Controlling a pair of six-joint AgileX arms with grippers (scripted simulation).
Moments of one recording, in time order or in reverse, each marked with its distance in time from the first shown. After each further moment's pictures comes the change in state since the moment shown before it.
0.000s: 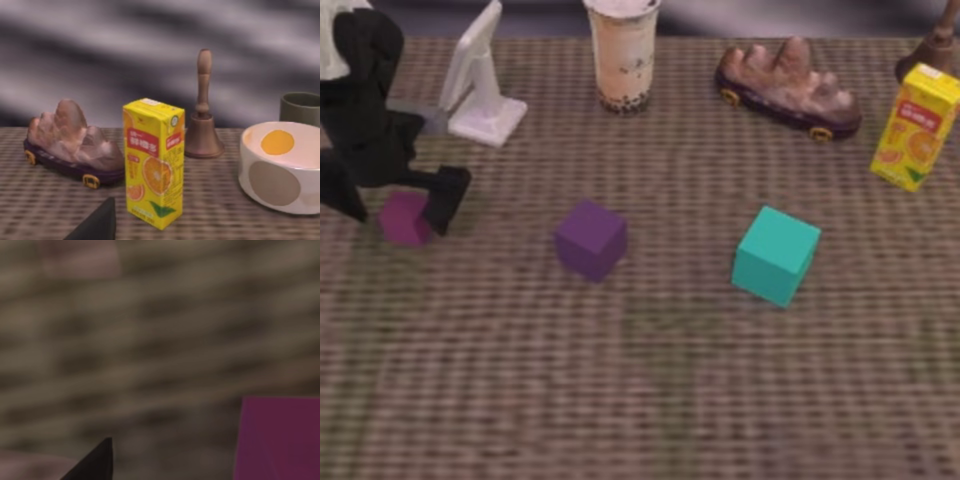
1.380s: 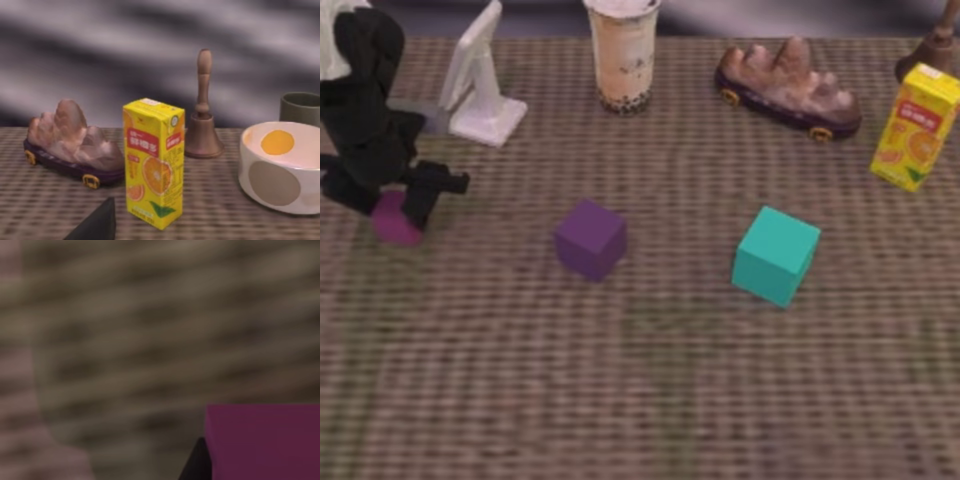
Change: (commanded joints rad) left arm 0.000 0.000 0.000 0.000 0.000 0.000; right arm 0.000 0.000 0.000 0.000 0.000 0.000
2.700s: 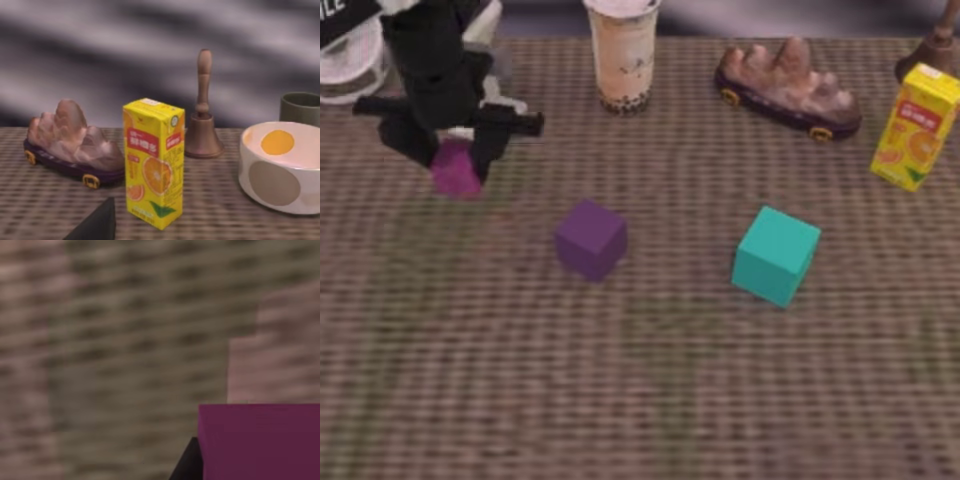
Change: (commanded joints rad) left arm -0.183 -0.025 0.307 -0.314 -0.003 -0.227; right arm 0.000 0.000 0.000 0.000 0.000 0.000
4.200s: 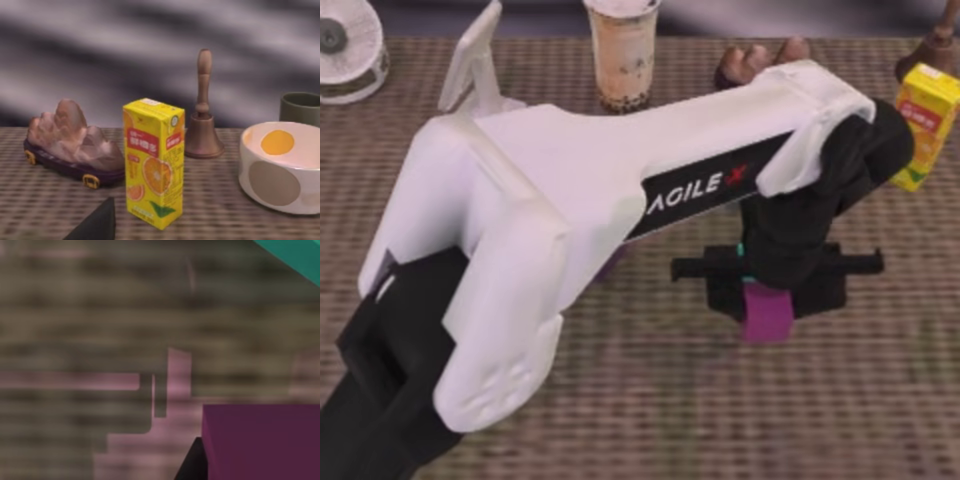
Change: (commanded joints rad) left arm -0.688 0.141 0.125 0.018 -0.023 -0.885; right arm 0.000 0.000 0.000 0.000 0.000 0.000
